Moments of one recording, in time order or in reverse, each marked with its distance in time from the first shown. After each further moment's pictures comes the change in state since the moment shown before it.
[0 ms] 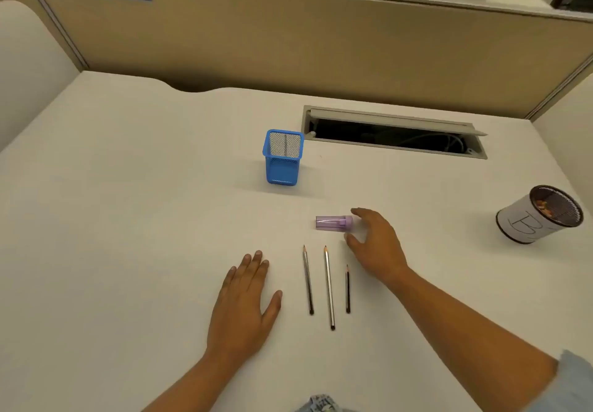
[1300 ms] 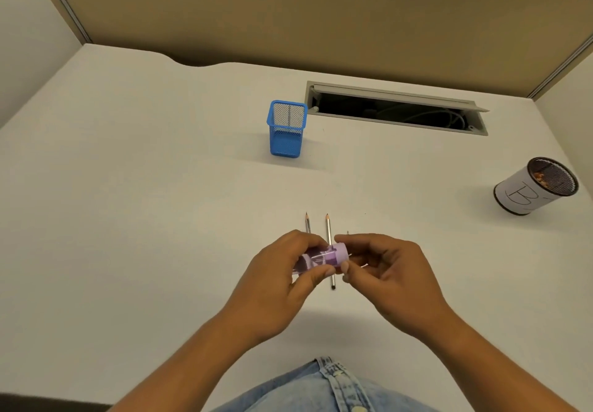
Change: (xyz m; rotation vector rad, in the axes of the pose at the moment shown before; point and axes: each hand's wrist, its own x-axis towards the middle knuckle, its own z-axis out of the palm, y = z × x) left_hand -0.031 0.093 -0.111 -0.519 -0.146 0.169; right_hand -0.147 -0.100 -0.067 0.547 -0.172 -0.014
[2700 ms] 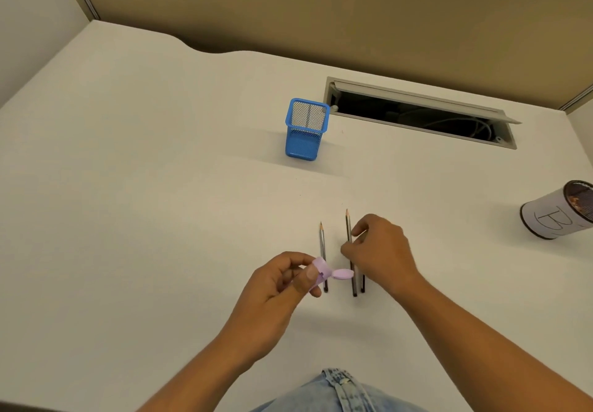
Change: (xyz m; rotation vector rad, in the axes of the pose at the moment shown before) left_hand 0.003 -0.018 -0.011 -0.674 0.039 -0.369; right_hand 0.107 0.053 0.022 -0.610 0.086 0.304
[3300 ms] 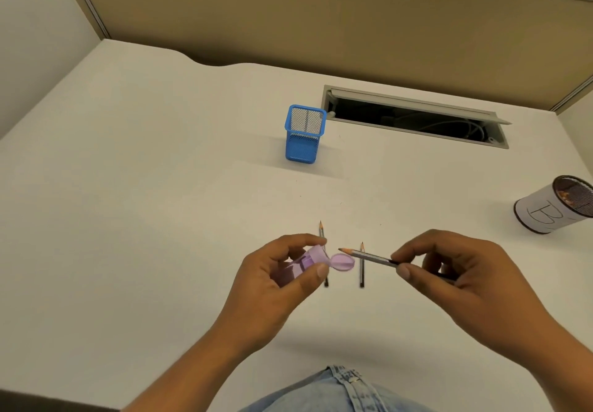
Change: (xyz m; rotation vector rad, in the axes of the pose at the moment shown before) left_hand -0.019 0.021 0.000 0.000 0.072 0.226; right_hand -0.115 -0.006 -0.113 0.241 -0.040 -0.423
